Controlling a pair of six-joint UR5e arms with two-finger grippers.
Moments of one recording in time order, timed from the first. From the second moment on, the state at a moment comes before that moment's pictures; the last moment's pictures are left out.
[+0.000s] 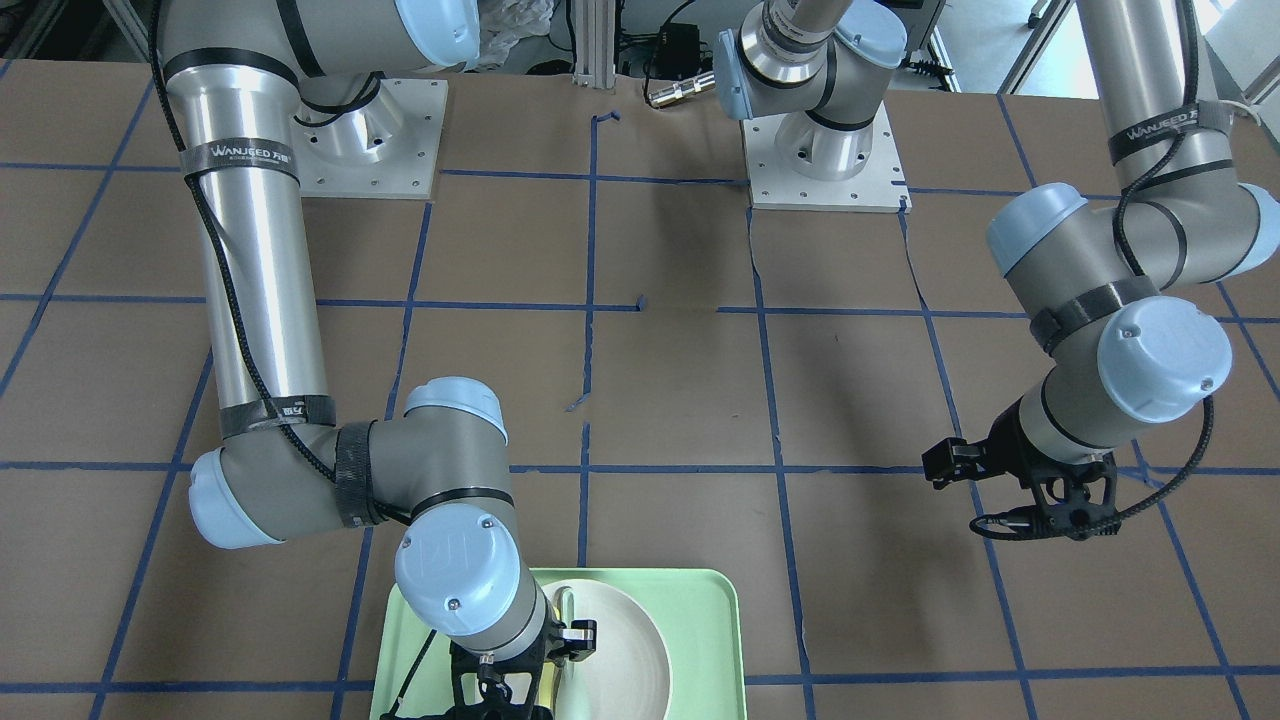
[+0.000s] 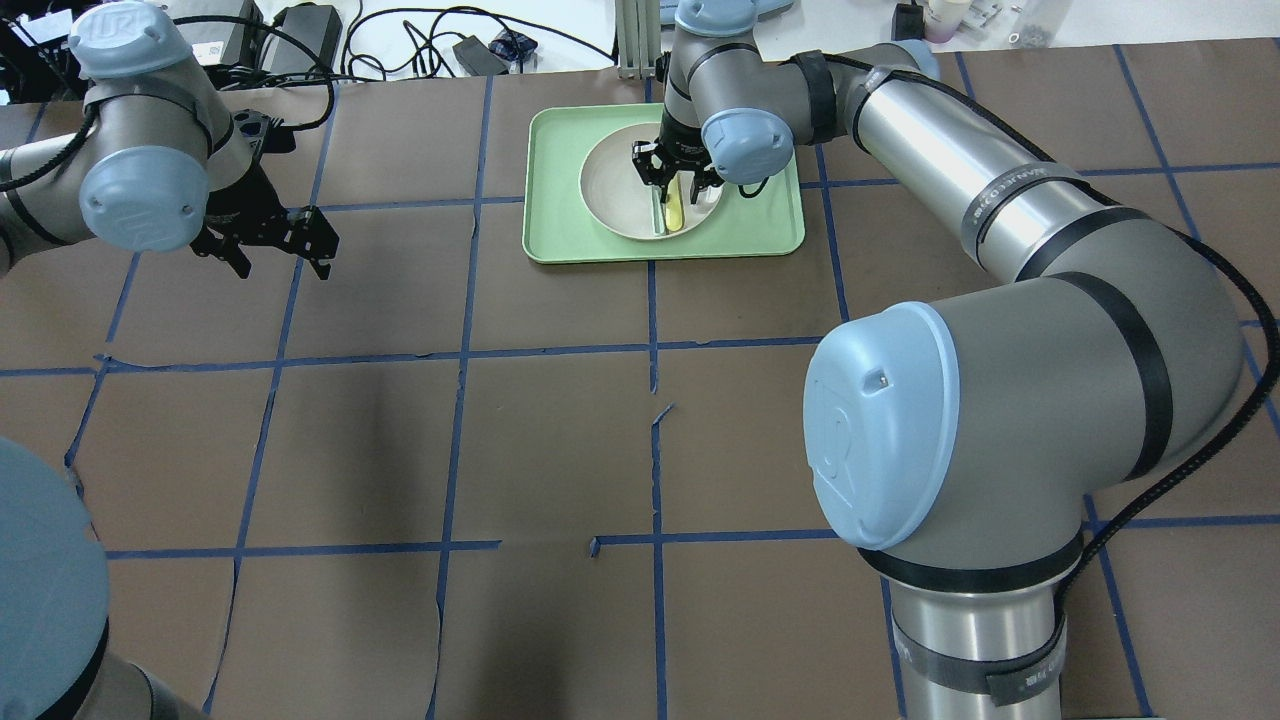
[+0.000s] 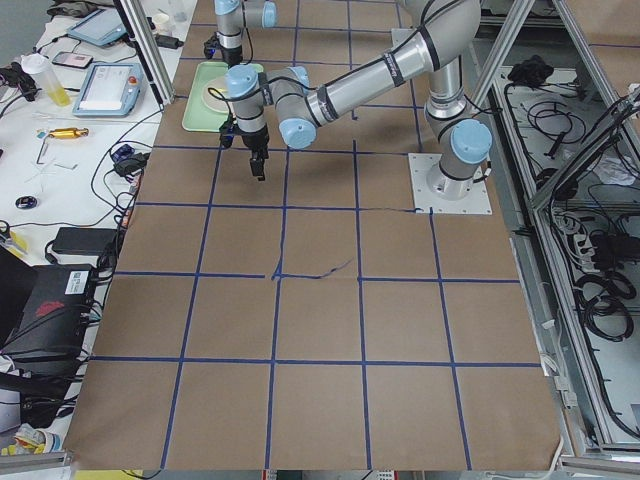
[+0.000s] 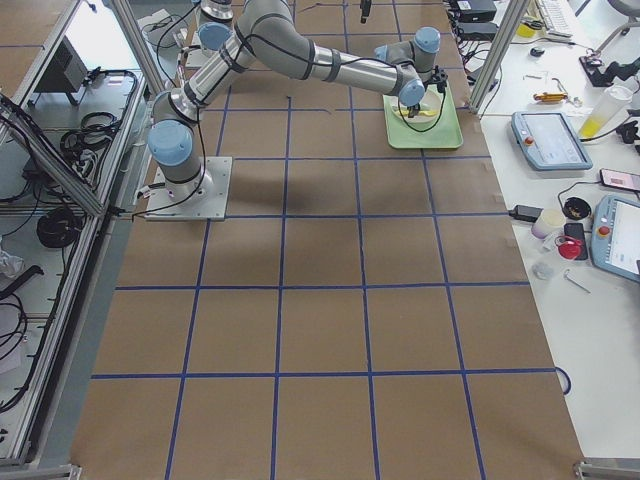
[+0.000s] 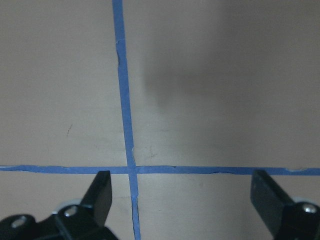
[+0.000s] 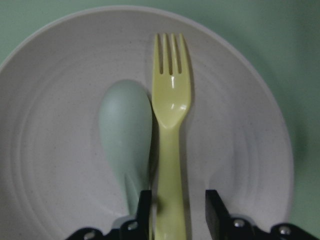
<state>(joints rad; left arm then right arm) -1.32 -1.97 -1.64 -1.15 1.67 0.26 1.78 -0.68 1.06 -2.06 -1.47 0.24</state>
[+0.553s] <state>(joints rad) -1.33 -1.94 -1.66 -1.15 1.67 0.25 1.78 -0.68 1.06 -2.05 -1.47 0.24</state>
